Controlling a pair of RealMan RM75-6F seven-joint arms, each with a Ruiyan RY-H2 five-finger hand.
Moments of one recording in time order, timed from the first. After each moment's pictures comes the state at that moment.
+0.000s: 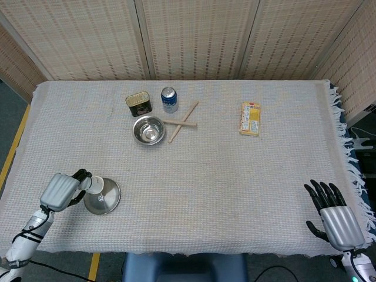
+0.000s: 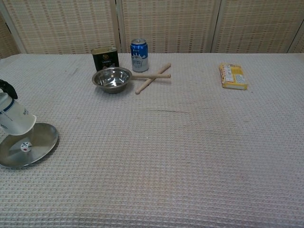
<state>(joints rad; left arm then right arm) -0.41 -1.27 -0.01 -1.36 1.53 1.23 0.14 0.03 -1.07 -0.05 -1.72 -1.61 1.45 -0.20</state>
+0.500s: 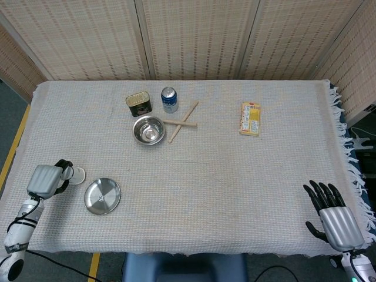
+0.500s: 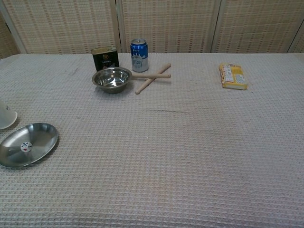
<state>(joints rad) -0.44 -1.34 -0.07 -1.17 1.34 1.08 0.14 0.03 -1.07 -0.05 -1.72 -1.61 1.45 -0.20</state>
